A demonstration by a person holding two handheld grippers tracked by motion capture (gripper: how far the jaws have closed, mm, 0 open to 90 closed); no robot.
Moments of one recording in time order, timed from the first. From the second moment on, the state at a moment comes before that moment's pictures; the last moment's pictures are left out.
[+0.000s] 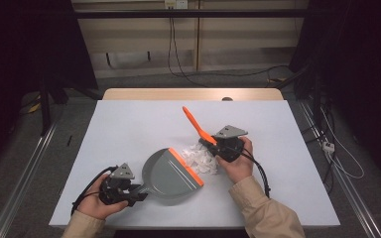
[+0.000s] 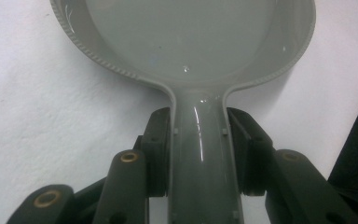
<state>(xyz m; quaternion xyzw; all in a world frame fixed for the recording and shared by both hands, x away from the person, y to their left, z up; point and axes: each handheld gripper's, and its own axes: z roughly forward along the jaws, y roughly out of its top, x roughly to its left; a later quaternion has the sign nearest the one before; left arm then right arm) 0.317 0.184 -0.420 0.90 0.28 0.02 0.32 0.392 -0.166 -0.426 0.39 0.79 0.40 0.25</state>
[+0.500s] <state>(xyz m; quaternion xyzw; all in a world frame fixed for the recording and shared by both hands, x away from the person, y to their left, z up) 0.321 0.172 -0.422 0.90 0.29 0.01 0.32 0.381 -0.147 -0.426 0.37 0.79 0.41 0.25</state>
